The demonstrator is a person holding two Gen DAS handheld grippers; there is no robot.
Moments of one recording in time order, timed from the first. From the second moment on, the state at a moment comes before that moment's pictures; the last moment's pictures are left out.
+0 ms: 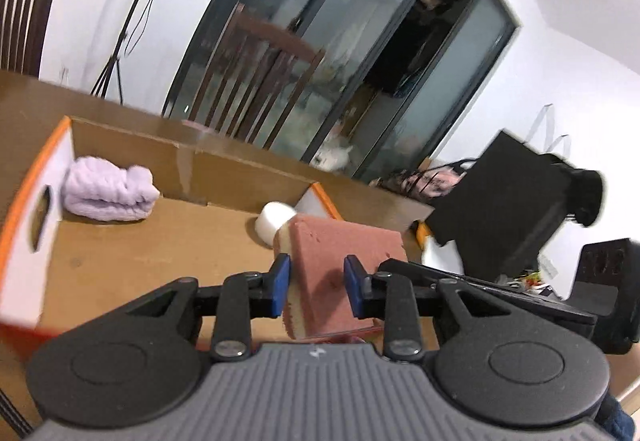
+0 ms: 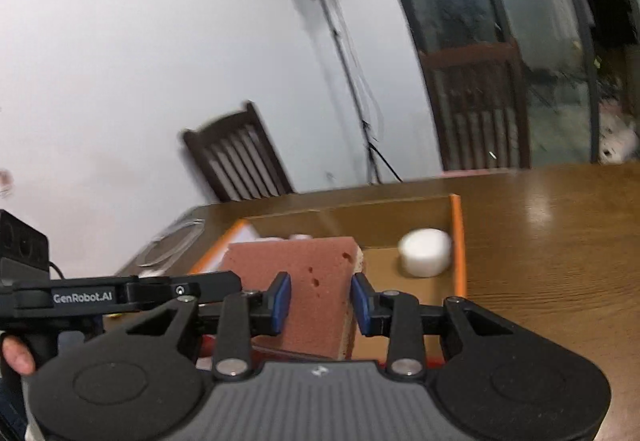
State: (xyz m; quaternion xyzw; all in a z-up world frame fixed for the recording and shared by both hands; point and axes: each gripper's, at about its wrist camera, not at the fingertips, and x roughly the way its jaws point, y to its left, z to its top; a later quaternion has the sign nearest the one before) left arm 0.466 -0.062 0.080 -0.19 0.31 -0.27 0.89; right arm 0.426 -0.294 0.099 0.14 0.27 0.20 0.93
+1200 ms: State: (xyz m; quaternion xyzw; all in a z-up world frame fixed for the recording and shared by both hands) left arm 0.251 -0.029 0.136 0.01 0.11 -0.16 0.98; right arm 0.286 -0.292 0.139 0.02 0.14 0.15 0.98
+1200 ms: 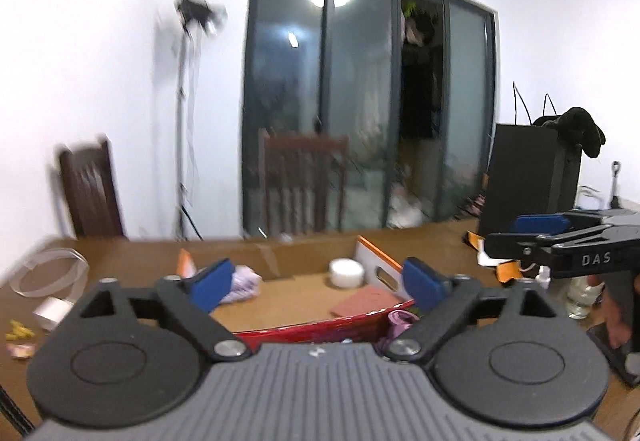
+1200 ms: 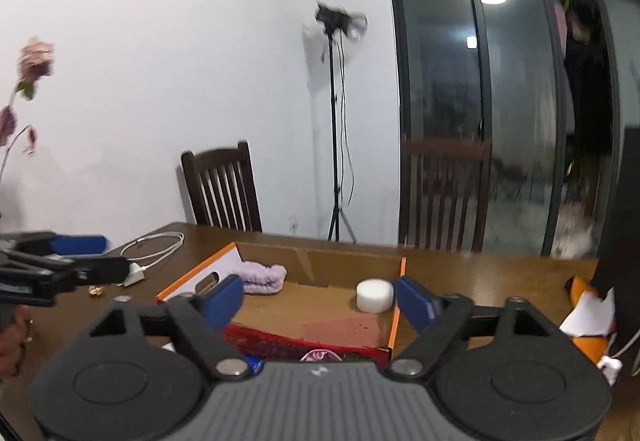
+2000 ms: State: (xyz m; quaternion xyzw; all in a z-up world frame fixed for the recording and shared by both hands) left arm 0.129 -0.012 0.063 0.02 0.13 -0.07 0.99; right arm 0.144 -0.272 0.037 0.02 0.18 0.16 0.97
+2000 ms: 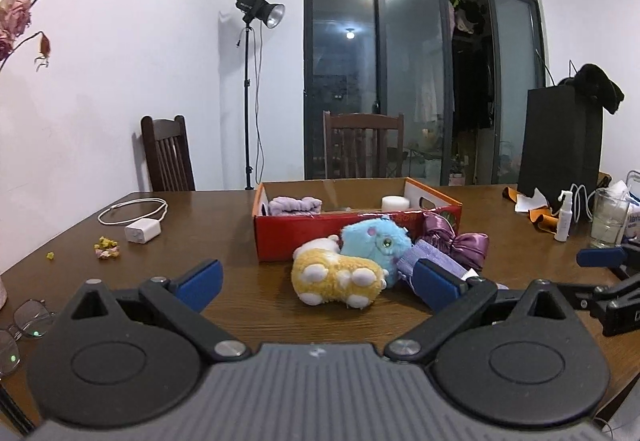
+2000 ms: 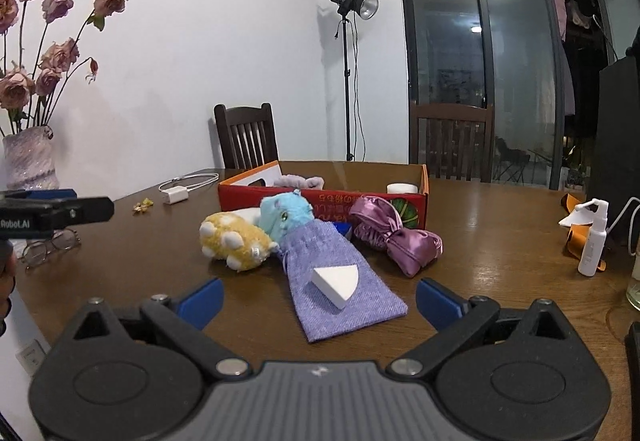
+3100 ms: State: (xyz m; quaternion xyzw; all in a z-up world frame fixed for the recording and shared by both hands) left arm 0.310 -0.103 0.007 -0.09 0.34 -0.21 0.91; right arm 0.280 -0.304 0.015 0.04 0.28 0.15 0.95
